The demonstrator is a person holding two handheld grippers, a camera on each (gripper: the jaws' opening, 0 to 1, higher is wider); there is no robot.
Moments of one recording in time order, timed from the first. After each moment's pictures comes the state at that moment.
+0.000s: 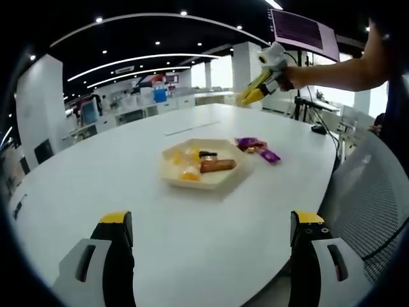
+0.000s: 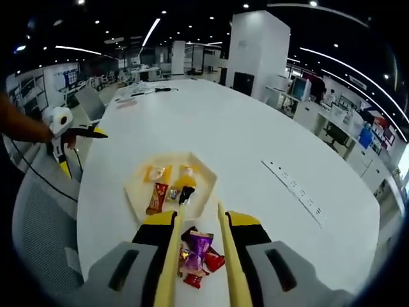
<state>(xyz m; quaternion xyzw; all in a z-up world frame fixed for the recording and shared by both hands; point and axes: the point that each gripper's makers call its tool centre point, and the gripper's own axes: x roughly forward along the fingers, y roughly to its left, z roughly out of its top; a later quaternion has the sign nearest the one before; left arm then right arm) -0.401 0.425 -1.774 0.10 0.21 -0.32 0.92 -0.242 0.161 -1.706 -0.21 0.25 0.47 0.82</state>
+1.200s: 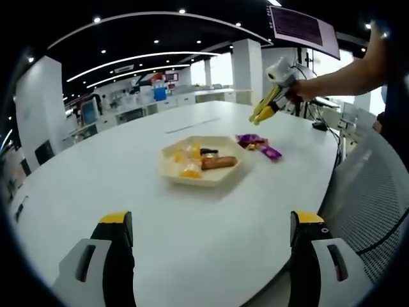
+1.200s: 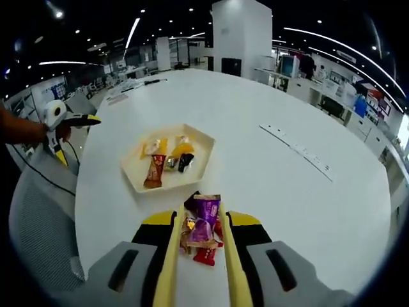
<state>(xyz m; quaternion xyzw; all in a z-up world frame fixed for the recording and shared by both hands) -0.401 0.427 -1.777 0.11 0.21 -0.31 0.92 -0.254 0.137 -1.774 -0.16 0.31 0.44 0.83</state>
